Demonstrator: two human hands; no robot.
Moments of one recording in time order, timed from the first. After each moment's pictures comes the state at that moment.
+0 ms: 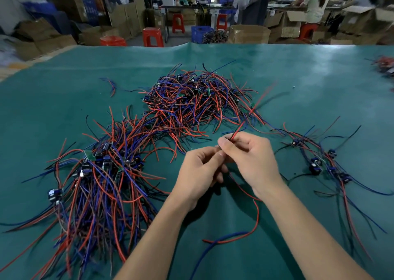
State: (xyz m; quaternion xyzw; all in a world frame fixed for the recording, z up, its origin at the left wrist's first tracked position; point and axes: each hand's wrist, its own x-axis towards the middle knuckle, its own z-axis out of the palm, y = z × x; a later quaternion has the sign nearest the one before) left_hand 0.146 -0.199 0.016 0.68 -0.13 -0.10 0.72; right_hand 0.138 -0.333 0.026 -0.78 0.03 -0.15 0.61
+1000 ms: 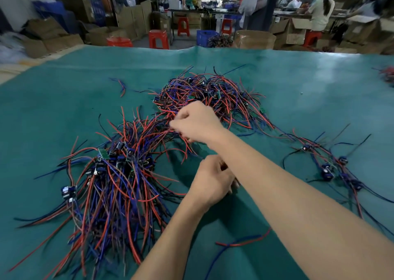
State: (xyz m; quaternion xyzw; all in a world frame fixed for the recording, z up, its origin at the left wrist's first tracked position) left_hand 0.145 -0.198 0.018 0.75 -0.16 -0.08 0.64; right_hand 0.227 -0.231 0.091 -0.93 -0.03 0.00 0.38
